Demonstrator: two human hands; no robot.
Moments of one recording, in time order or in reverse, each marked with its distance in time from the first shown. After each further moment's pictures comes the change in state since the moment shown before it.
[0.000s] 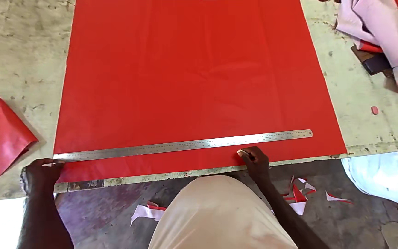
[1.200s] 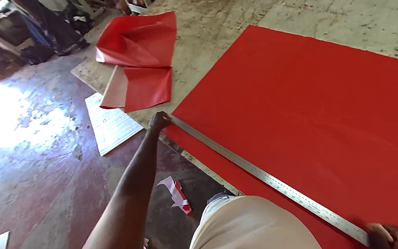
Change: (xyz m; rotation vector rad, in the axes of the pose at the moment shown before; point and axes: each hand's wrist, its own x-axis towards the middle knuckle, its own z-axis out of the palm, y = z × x) left_hand 0.031 -0.031 0.003 -0.183 -0.044 -0.062; right_hand 0.125 0.084 -0.129 -0.482 -0.418 -0.125
